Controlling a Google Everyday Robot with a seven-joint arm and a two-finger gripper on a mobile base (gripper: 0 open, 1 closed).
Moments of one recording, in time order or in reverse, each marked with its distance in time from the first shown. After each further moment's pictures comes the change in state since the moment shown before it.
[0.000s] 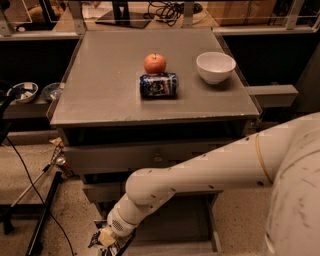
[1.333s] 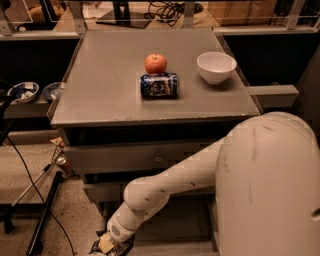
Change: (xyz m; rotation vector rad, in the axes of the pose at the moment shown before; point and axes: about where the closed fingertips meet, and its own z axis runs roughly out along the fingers) arm 0.021 -0.026 0.065 -0.062 0.047 0.123
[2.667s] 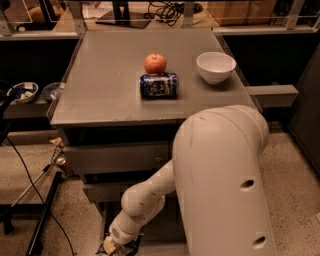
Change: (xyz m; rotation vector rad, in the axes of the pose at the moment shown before) arm 0.013 -0.041 0.042 0.071 0.047 0.160
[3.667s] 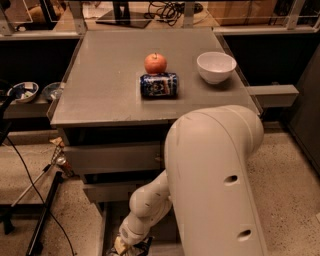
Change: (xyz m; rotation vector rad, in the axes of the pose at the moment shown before) arm 0.024 -0.039 0.006 0.049 0.035 0.105
